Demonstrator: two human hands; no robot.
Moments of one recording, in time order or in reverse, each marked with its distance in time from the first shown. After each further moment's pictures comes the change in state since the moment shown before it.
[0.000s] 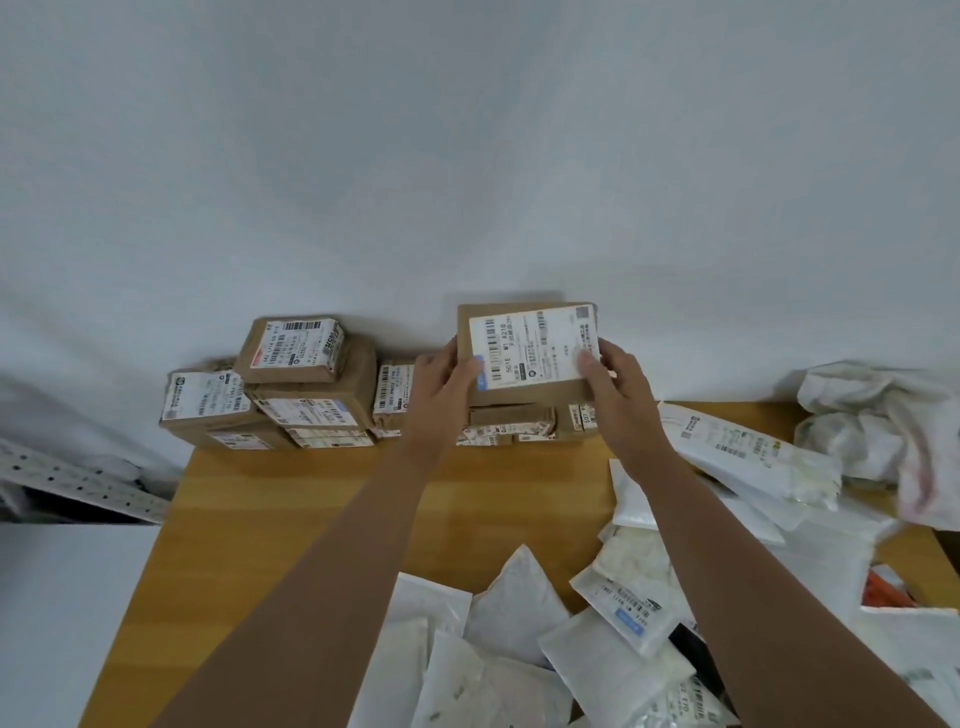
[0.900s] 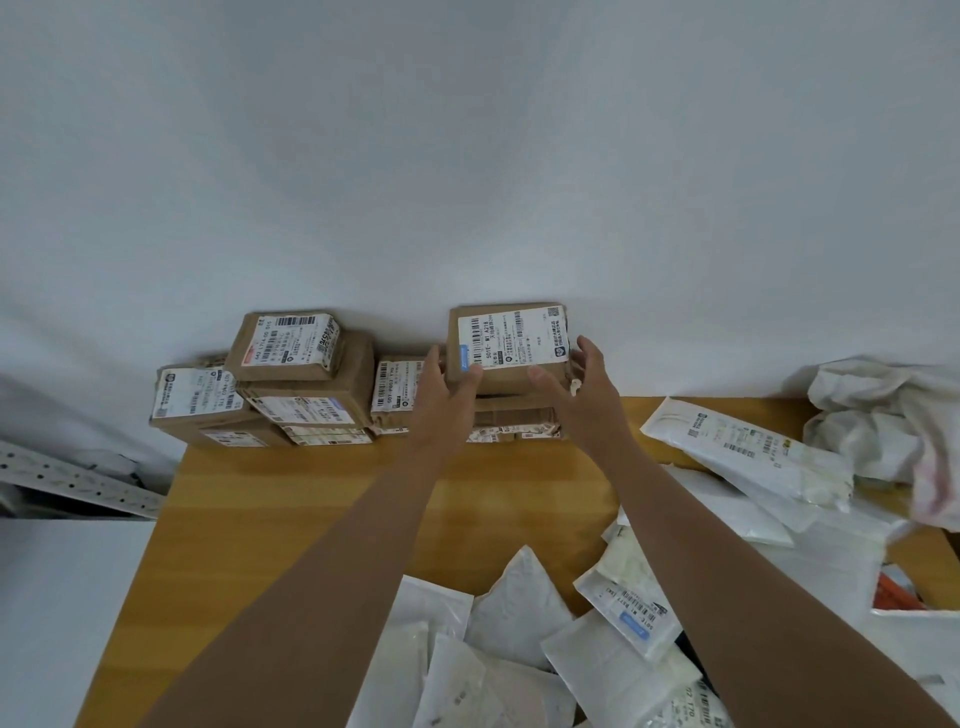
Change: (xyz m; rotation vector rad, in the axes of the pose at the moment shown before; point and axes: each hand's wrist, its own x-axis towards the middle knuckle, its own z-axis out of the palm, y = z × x) left_hand 0.024 -0.041 0.013 0.142 0.086 -0.184; right_hand 0.026 0.034 0.036 -0.141 -0.065 0.098
